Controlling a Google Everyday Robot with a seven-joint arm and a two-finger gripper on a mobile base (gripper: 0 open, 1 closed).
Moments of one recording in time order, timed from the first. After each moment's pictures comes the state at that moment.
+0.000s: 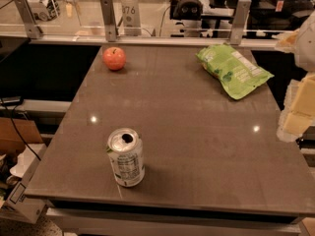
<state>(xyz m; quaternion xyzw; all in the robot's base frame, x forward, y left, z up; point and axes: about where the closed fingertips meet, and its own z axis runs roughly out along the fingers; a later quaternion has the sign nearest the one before) 0.438 -0.217 0.976 -0.60 0.78 -0.03 0.16</state>
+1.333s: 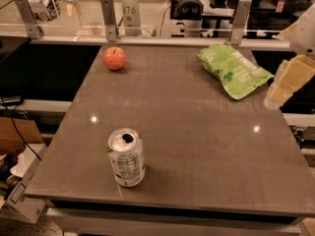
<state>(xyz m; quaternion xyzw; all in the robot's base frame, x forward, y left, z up) 0.523 -0.248 0.960 -0.55 0.81 -0.02 0.22</state>
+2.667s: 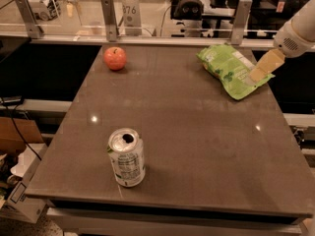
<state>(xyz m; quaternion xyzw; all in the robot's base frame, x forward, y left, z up) 0.668 -0.309 0.887 -0.40 0.88 0.00 0.24</state>
